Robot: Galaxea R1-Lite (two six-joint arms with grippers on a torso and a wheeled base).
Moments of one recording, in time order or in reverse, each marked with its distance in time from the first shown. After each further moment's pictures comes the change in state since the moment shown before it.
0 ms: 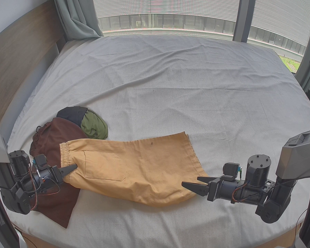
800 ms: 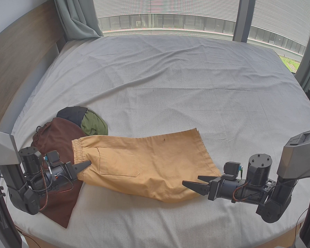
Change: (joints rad) left arm -0.173 0.002 -0.054 0.000 0.131 -0.099; right arm -0.003 -0.010 0.001 0.000 0.000 0.000
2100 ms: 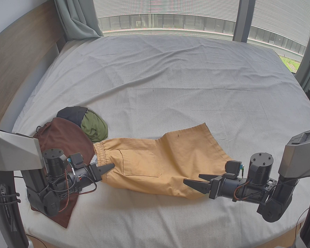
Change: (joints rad) left arm -0.200 0.122 -0.124 0.000 0.109 -0.122; right arm -0.007 -0.011 0.000 0.000 0.000 0.000
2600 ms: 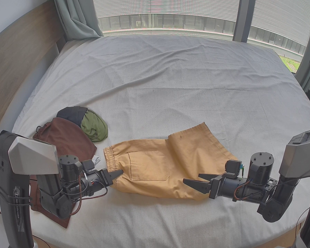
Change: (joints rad) left arm -0.064 0.132 -0.076 0.000 0.081 -0.042; right arm 0.003 -0.008 0.000 0.000 0.000 0.000
